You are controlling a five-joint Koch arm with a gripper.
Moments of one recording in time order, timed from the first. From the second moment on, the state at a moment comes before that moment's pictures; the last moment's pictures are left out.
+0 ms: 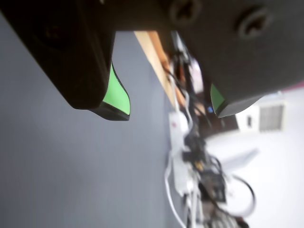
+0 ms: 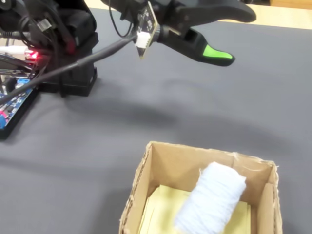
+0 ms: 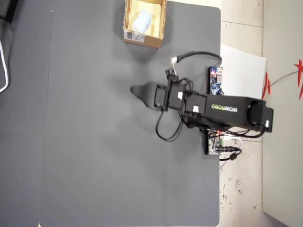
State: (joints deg) arm 6.8 123.1 155.8 -15.5 94.1
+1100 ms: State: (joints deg) arm -0.9 130.6 176.4 -7.6 94.7
